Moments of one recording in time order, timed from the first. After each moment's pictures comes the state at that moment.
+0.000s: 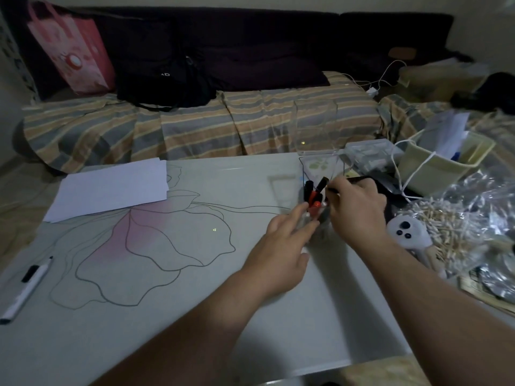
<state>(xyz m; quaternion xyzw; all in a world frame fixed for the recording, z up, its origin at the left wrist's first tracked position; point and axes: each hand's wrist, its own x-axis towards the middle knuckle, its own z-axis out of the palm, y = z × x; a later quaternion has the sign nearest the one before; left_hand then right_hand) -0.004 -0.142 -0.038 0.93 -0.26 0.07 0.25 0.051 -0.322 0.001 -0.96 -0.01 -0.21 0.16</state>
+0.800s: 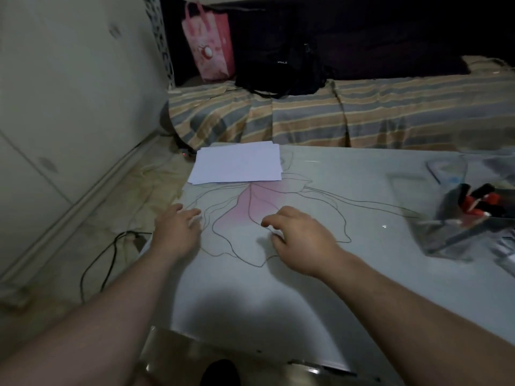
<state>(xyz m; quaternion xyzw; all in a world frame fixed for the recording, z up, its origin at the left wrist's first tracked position) -0.081 0.248 -0.073 0.95 0.26 0.10 0.16 -0.023 -0.043 -0.024 -0.90 -0.37 0.02 0.24</state>
